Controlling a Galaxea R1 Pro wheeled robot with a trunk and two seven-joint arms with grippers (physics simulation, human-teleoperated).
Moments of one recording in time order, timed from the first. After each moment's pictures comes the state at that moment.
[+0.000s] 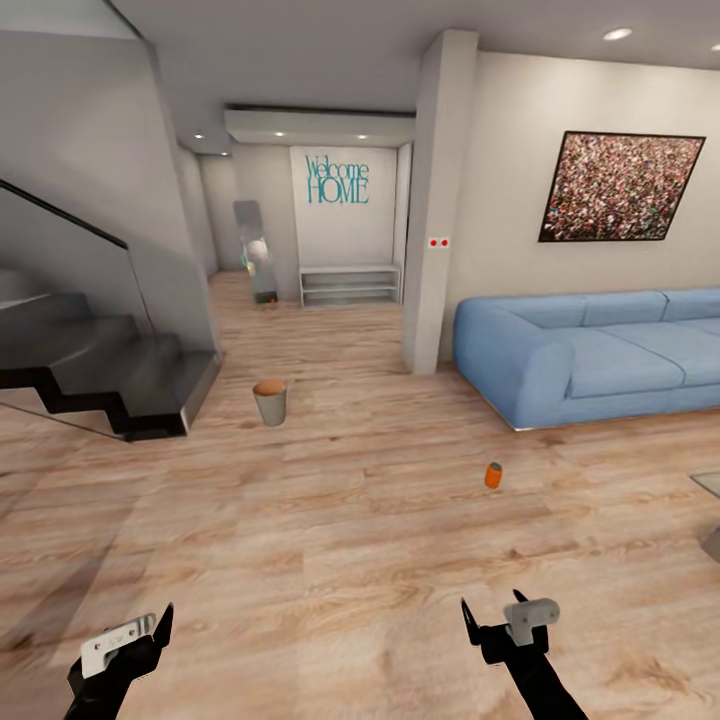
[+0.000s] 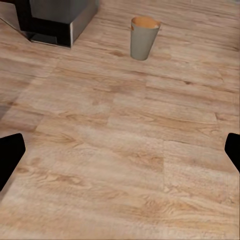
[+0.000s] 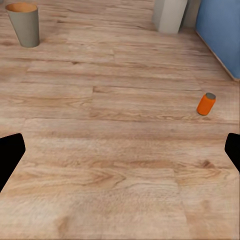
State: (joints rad) left arm 0.06 0.08 0.23 -1.25 0.27 -0.10 -0.02; right arm -0.03 -0.11 0.12 -1.16 -0.01 -0.15 -0.01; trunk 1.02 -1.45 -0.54
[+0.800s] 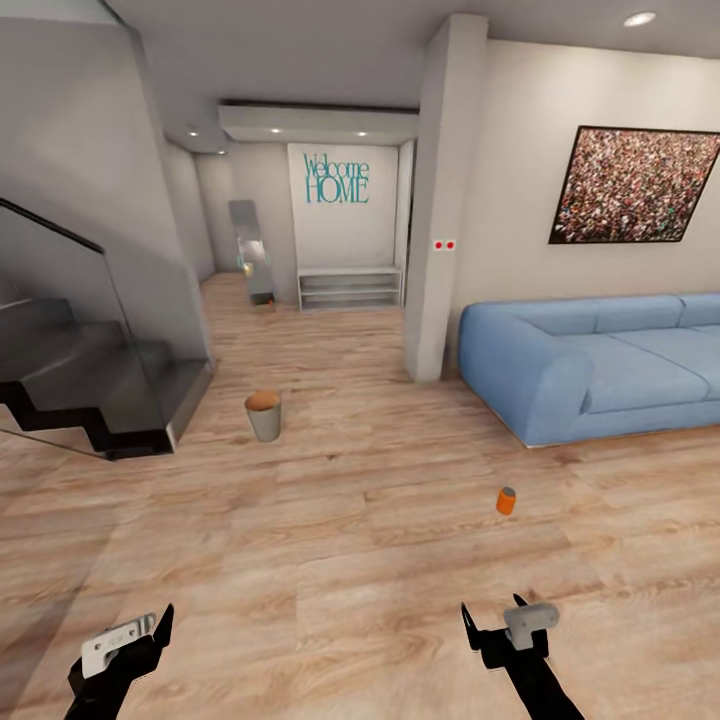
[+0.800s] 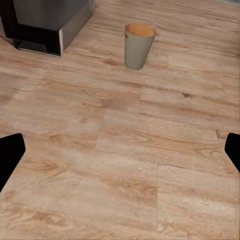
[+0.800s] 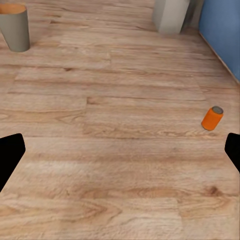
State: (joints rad) left arm 0.06 0.08 0.23 -1.25 0.27 -0.10 -0.02; right arm -0.03 -0.11 0.12 -1.14 -0.01 -0.15 -0.02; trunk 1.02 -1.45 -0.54
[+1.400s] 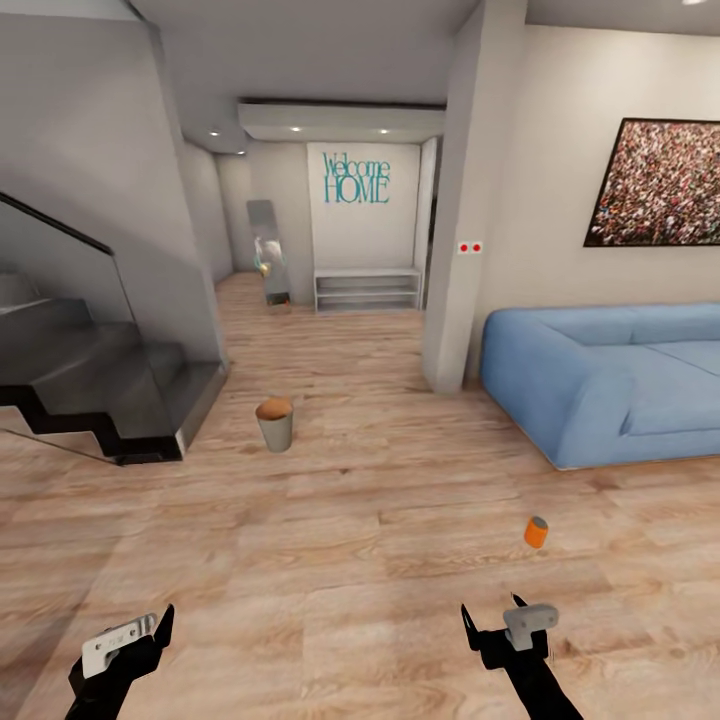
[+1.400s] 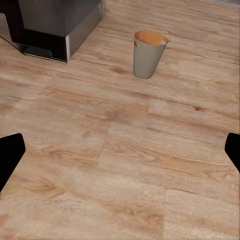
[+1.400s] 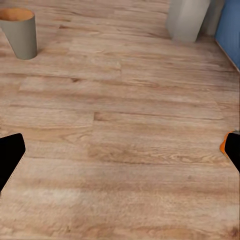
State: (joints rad) left arm 0.06 0.08 0.23 -1.25 0.26 -0.10 -0.02; right arm -0.03 -0.10 0.13 -1.14 -0.01 -0.15 -0.02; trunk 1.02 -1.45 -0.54
